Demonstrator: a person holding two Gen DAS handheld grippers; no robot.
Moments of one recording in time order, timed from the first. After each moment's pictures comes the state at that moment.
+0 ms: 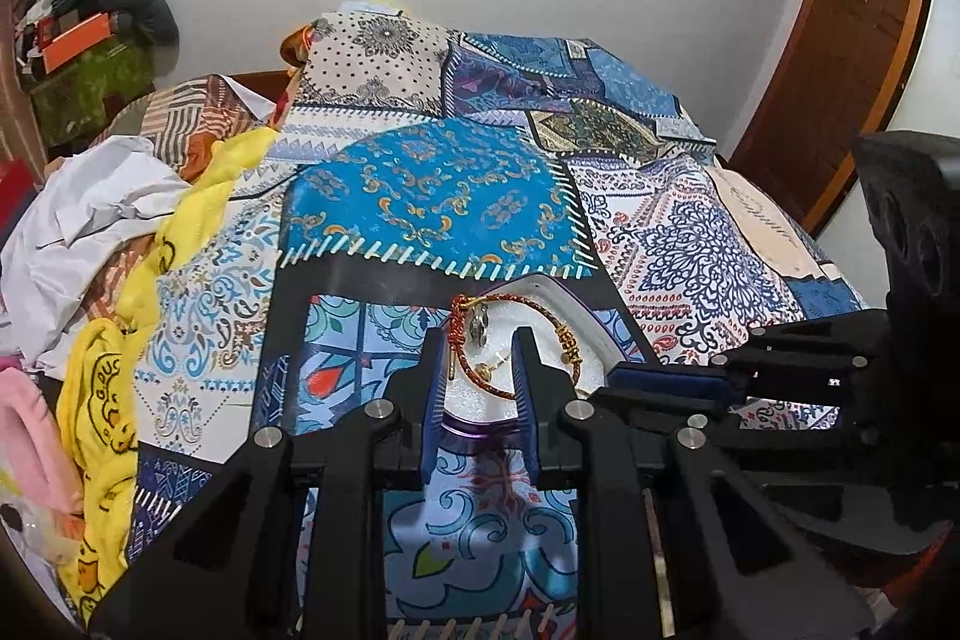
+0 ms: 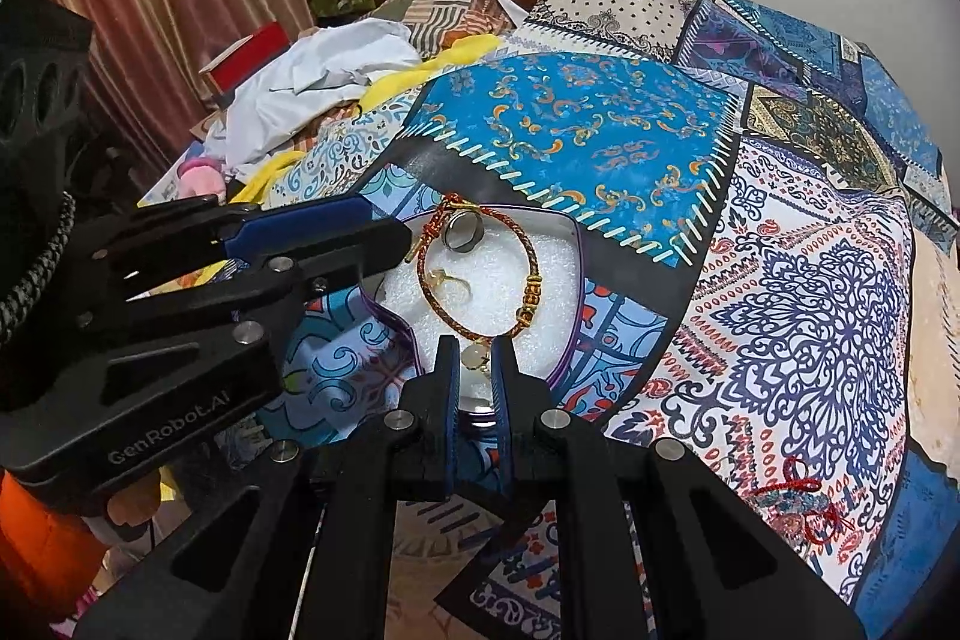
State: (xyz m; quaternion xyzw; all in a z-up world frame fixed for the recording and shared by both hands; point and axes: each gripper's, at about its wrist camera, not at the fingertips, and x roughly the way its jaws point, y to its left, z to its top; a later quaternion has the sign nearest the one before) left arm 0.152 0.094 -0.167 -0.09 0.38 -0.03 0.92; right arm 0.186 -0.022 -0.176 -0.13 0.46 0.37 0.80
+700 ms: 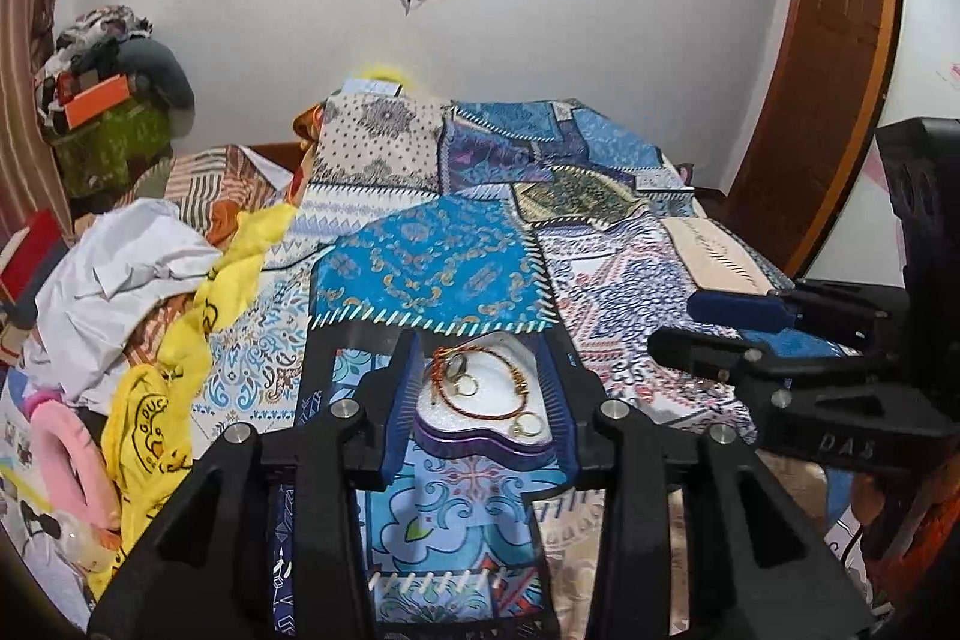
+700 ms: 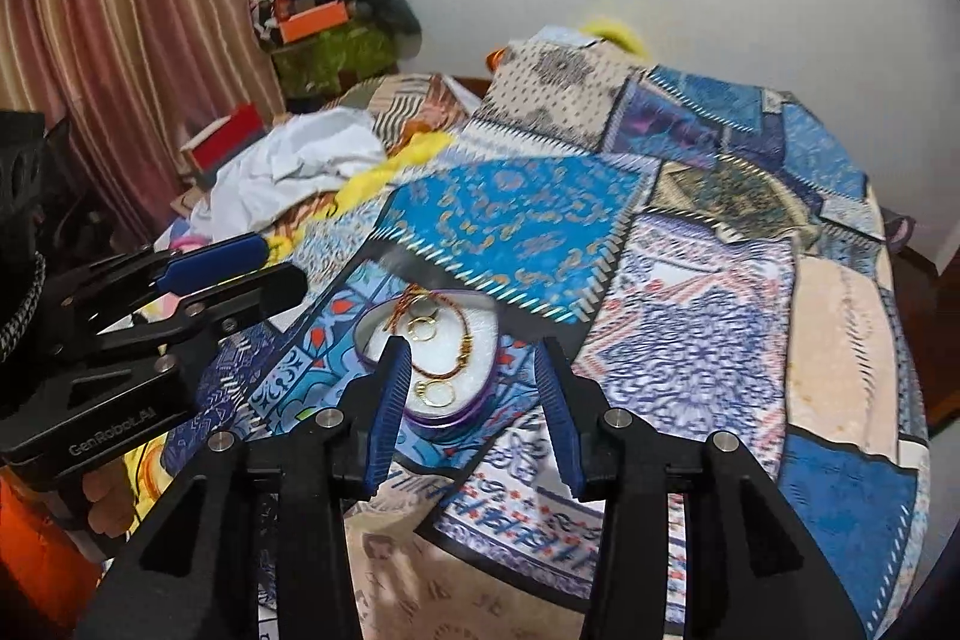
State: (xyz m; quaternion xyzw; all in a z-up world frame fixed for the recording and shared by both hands) left arm 0.105 0.072 -0.099 -0.06 0.32 -0.02 0.95; right arm 0.165 -0.074 -0.107 -0.10 0.37 0.32 0.86
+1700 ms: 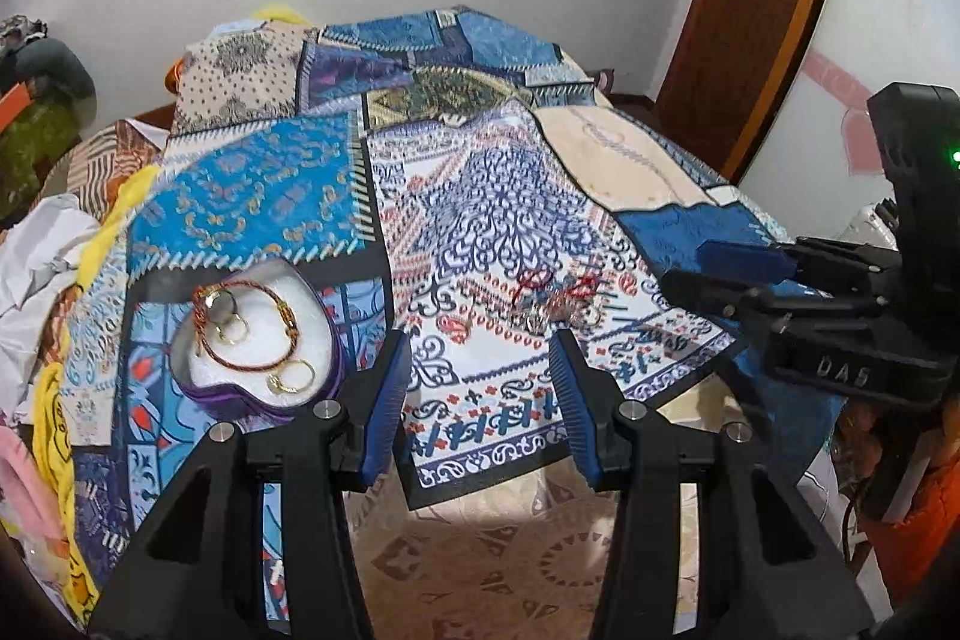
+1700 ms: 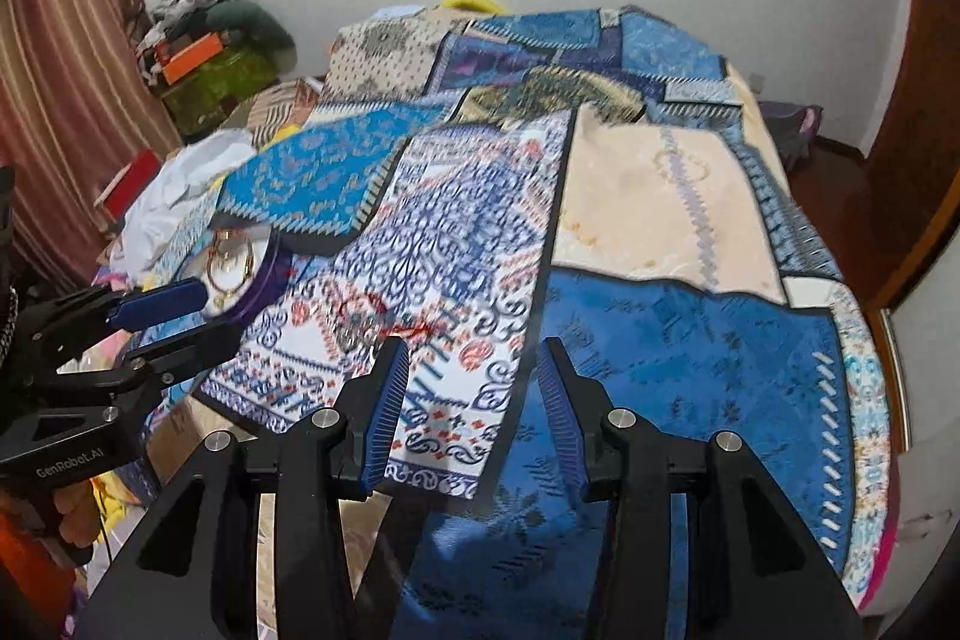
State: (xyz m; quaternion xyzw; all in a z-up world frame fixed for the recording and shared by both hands) left arm 0.138 -0.042 -0.149 -0.03 0.41 -0.12 0.90; right arm 0.177 -0.201 -0.147 -0.04 0.43 0.22 0.88
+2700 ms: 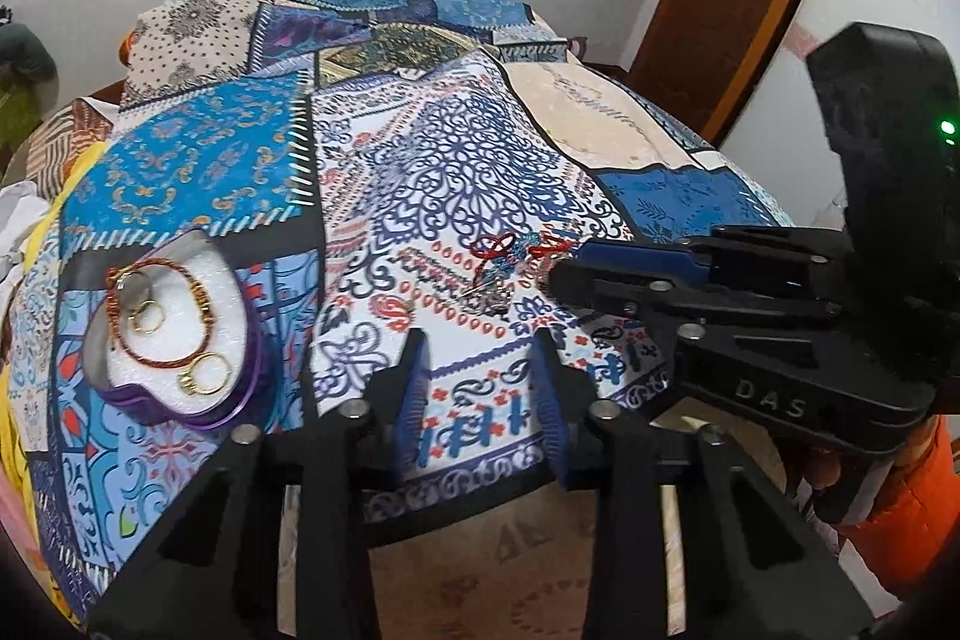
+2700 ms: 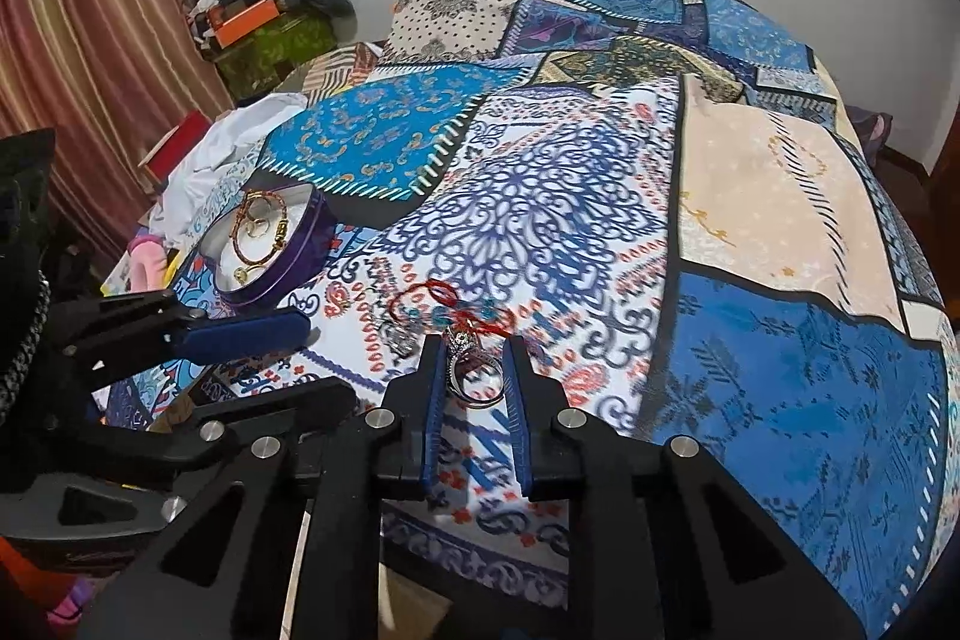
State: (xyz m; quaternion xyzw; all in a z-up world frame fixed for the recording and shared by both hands) left arm 0.162 -0.064 -0.178 -0.04 0.44 -0.16 0.88; right arm 0.192 -0.182 -0.177 -0.04 0.43 0.29 0.85
